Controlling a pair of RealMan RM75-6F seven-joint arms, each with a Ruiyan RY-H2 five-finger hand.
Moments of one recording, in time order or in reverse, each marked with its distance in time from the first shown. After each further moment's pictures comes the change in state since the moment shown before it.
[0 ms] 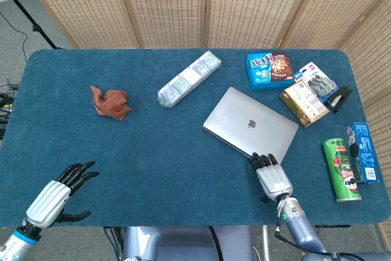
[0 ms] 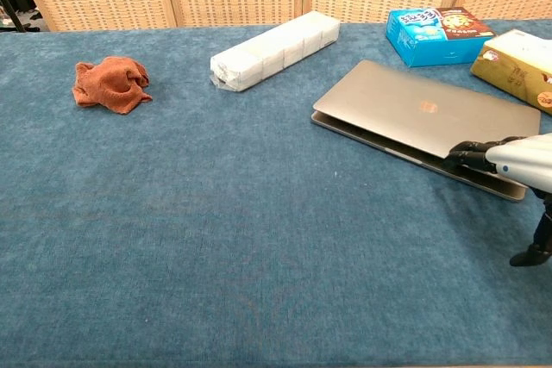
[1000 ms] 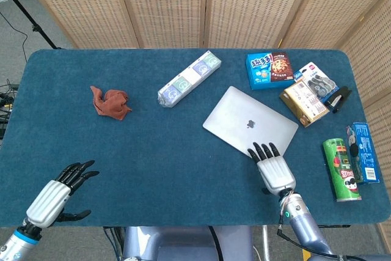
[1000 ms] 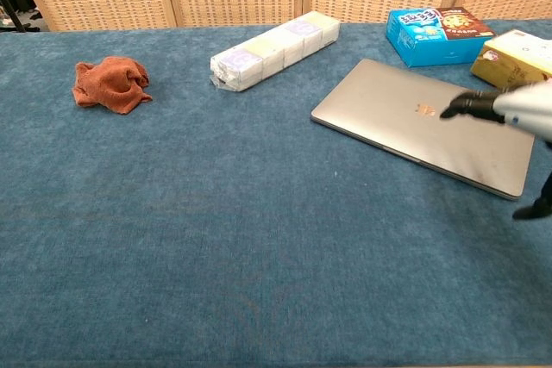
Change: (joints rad) left arm 0.007 -0.013 -0.007 -0.001 -0.016 0.006 0.023; right arm -0.010 0.089 0.026 -0.096 -0.139 0.089 -0.039
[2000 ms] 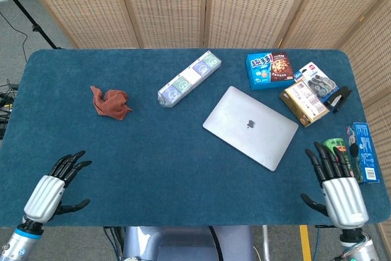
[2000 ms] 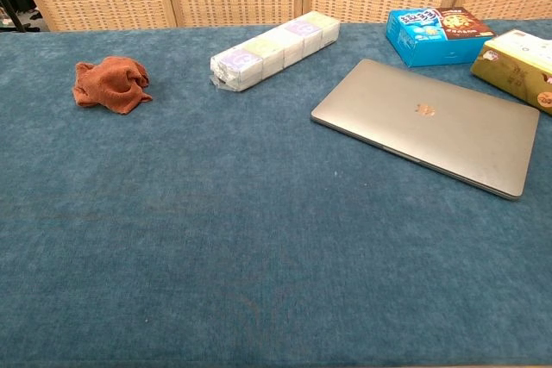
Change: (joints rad) left arm 0.048 -0.101 -0.072 0.029 -0.067 0.081 0.063; right arm -0.440 0.187 -0.143 0.134 -0.698 0.513 0.562
